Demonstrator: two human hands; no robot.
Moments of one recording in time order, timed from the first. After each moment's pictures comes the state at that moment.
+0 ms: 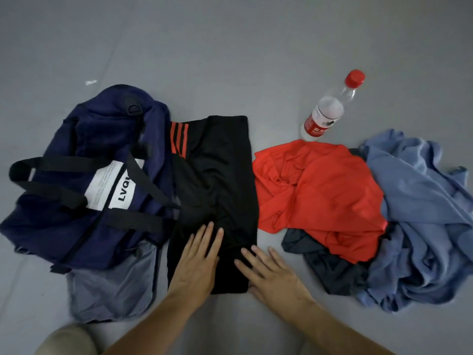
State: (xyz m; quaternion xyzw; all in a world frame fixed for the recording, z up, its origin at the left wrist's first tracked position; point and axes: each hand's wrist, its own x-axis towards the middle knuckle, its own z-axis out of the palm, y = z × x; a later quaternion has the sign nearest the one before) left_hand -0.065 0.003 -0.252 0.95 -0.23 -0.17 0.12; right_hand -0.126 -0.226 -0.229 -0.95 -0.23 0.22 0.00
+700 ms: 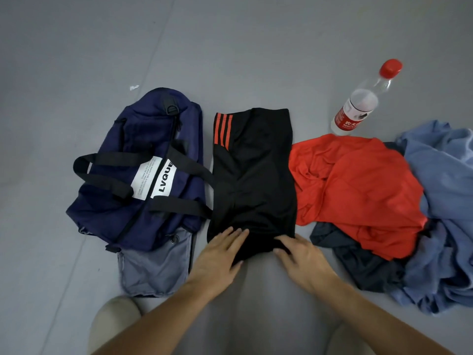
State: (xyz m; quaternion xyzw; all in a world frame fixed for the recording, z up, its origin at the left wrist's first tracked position) left_hand -0.061 0.024 -0.214 0.93 -0.26 -0.23 0.14; right_hand -0.092 -0.219 -0.207 -0.93 0.00 0.18 0.32
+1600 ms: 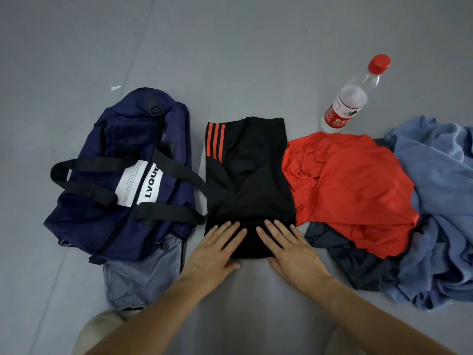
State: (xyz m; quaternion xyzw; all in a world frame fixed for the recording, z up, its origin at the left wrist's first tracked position) left_hand -0.040 0.023 -0.236 0.92 -0.35 -0.13 0.11; right_hand -0.093 -0.225 -0.241 -0.98 -0.15 0.12 0.09
